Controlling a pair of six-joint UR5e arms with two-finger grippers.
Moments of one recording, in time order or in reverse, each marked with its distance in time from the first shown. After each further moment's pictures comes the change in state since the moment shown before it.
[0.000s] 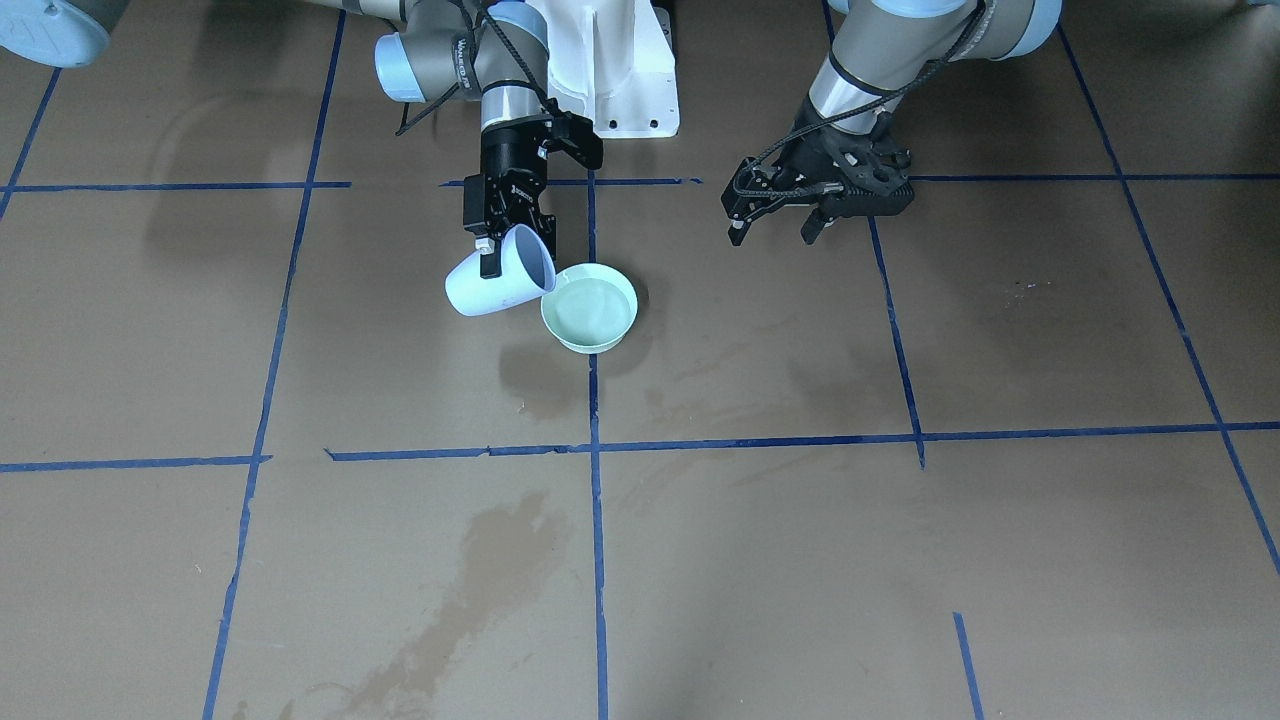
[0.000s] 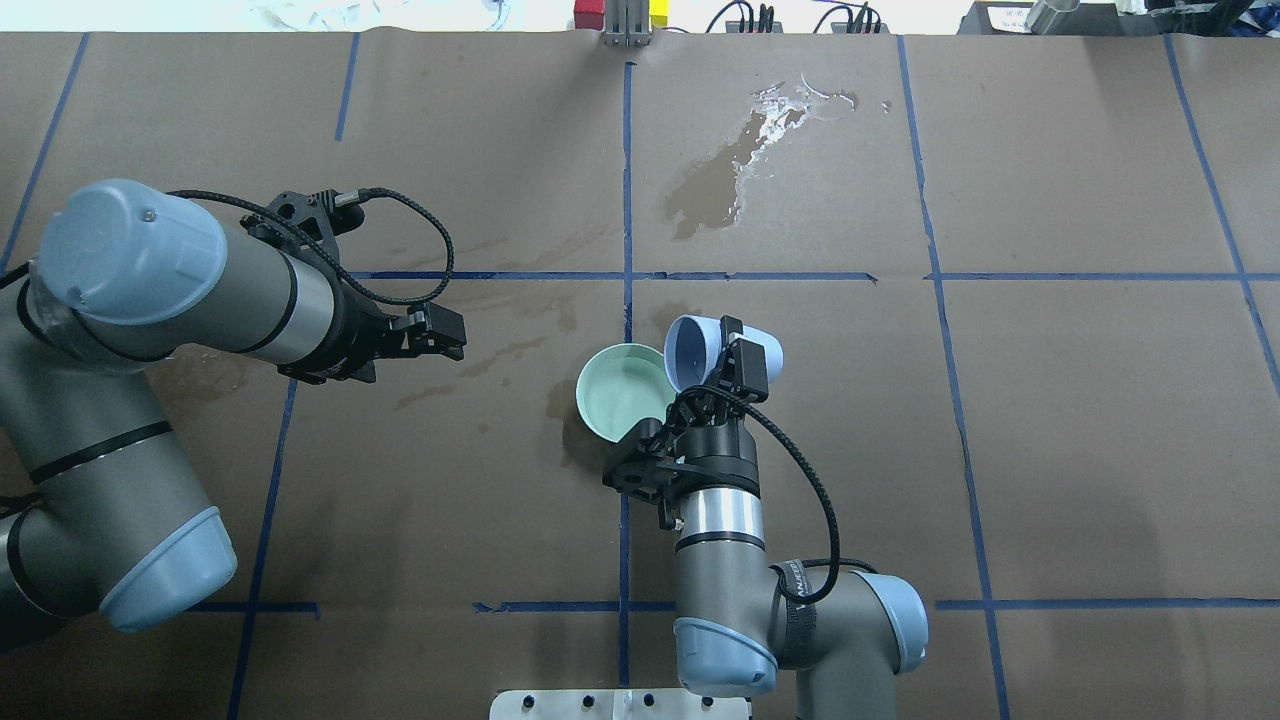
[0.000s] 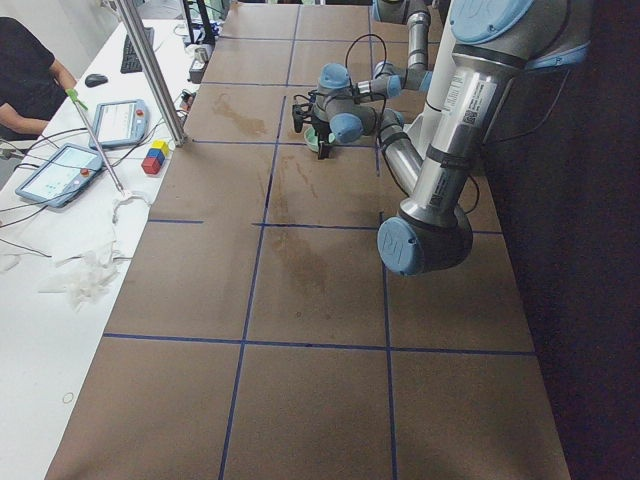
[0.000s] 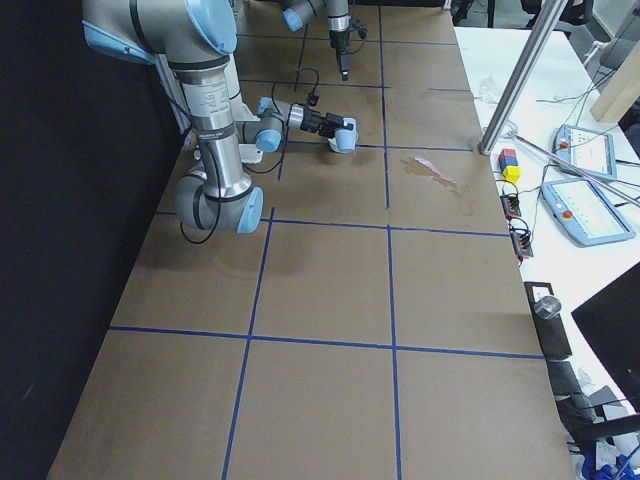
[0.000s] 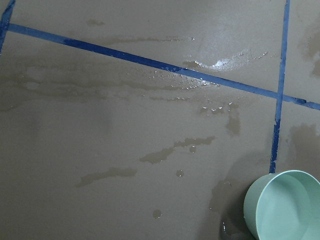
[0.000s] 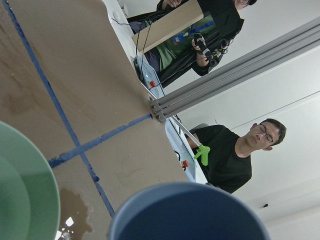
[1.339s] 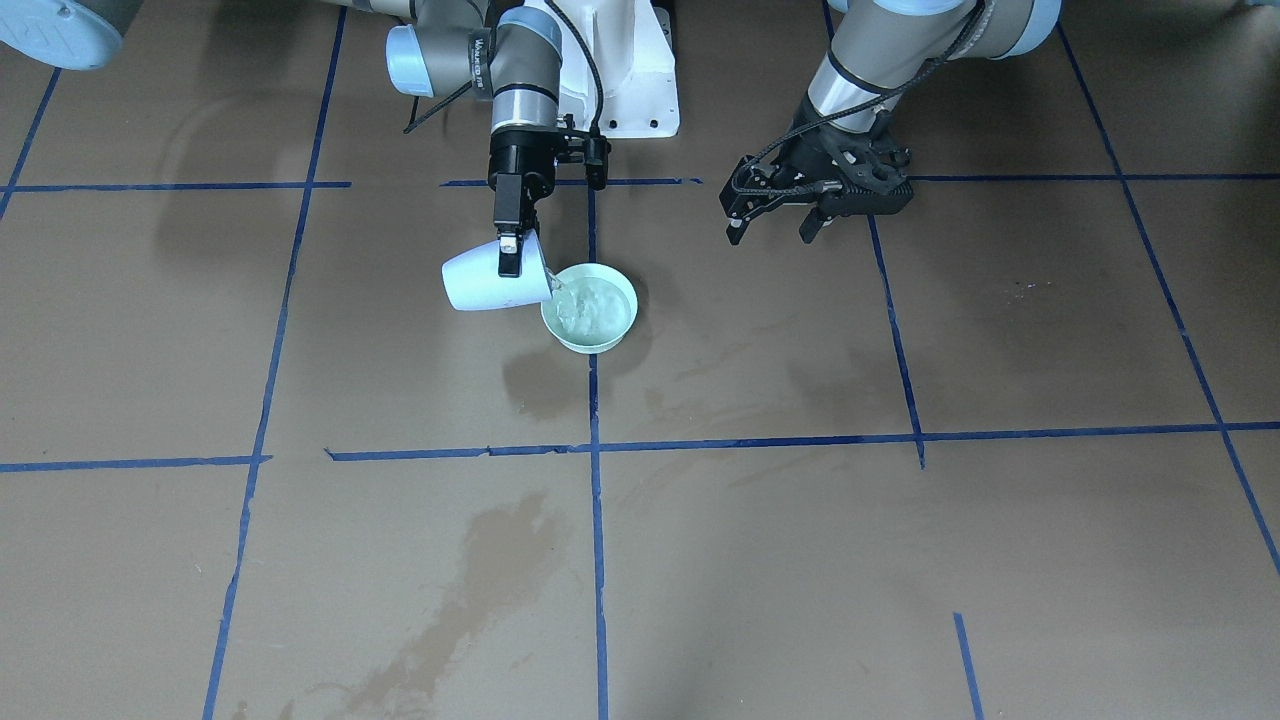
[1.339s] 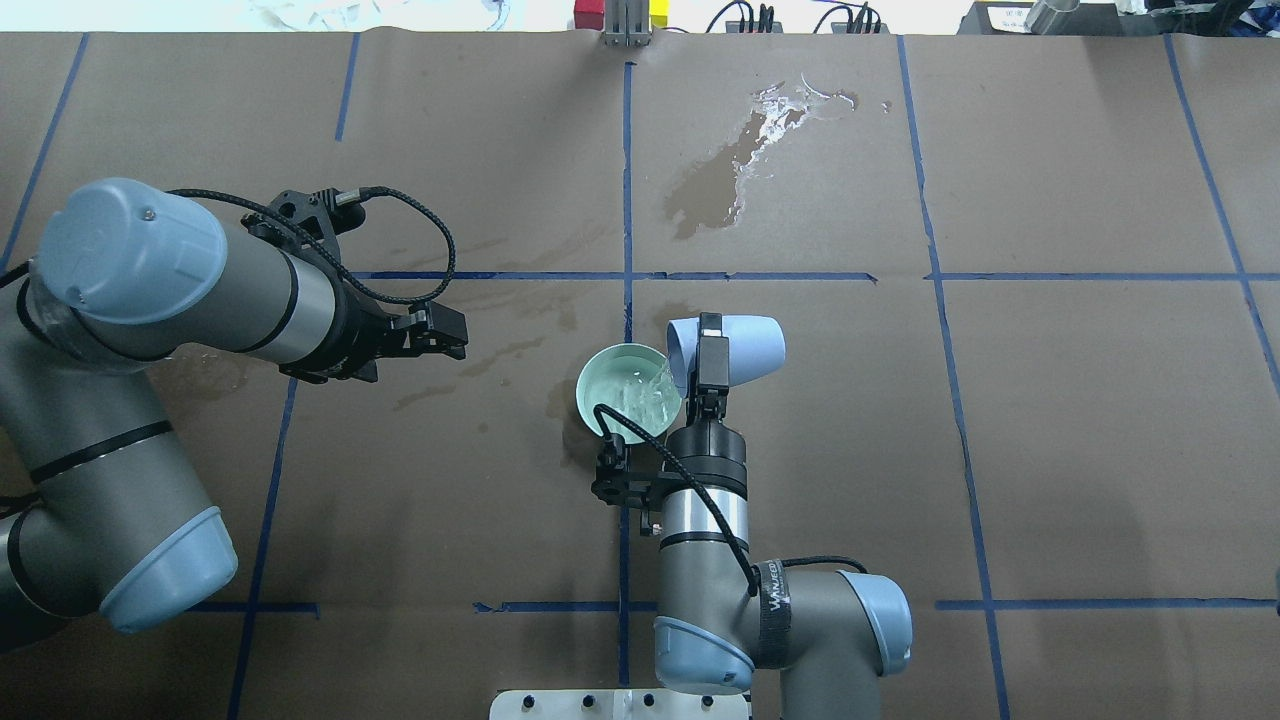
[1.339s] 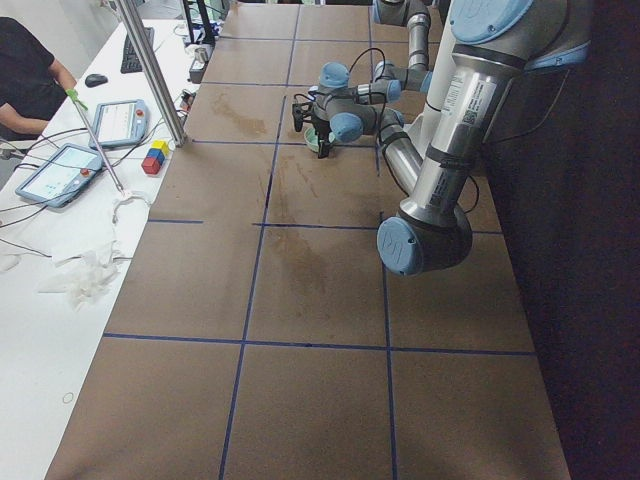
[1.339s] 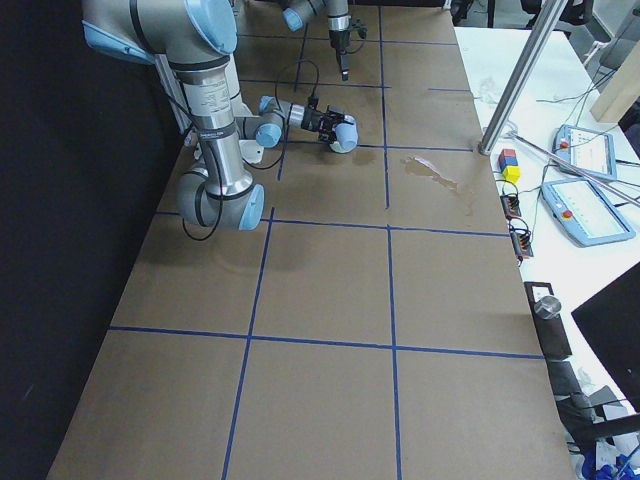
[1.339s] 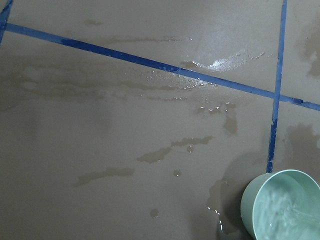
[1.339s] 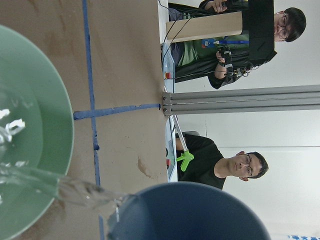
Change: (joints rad) left arm 0.000 -0.003 -0.002 0.000 -0.001 -0.002; right arm 0.001 0.032 -0.004 -0.143 -0.023 -0.314
